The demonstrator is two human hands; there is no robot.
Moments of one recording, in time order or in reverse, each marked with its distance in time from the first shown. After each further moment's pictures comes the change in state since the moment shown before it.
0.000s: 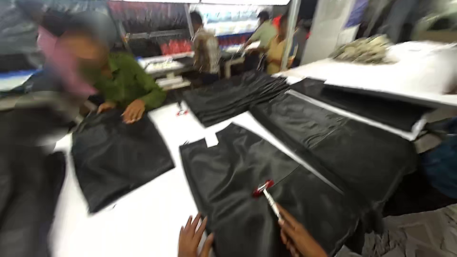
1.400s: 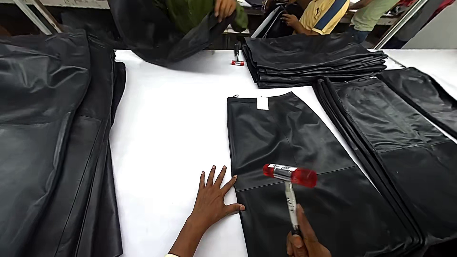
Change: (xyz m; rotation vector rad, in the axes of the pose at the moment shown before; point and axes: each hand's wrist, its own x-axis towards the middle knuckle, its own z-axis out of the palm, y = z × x) left_hand -0.014 -0.036 -0.008 0.406 -0.261 -0.170; right_hand -0.075 -0.047 0.116 -0.440 0.030 -0.687
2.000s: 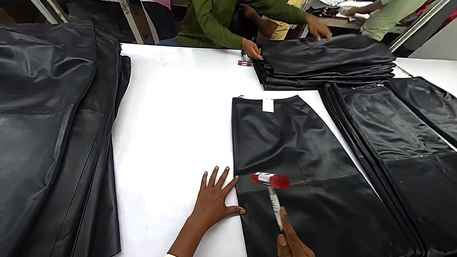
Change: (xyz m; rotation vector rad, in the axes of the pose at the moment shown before) left_hand 0.003 0.001 -0.008 -0.014 -0.121 -0.042; right_hand 0.004 0.010 0.025 -0.155 -0.066 0.018
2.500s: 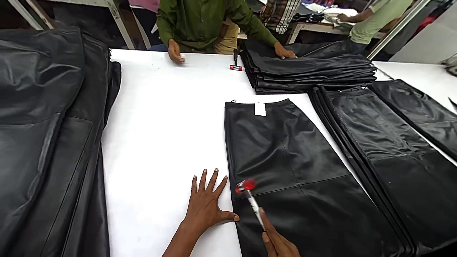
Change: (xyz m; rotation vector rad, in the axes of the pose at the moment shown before) left_hand 0.007 -0.005 -0.008 0.035 0.000 -0.076; right_hand 0.010 0.006 0.006 -0.110 -0.154 0.087
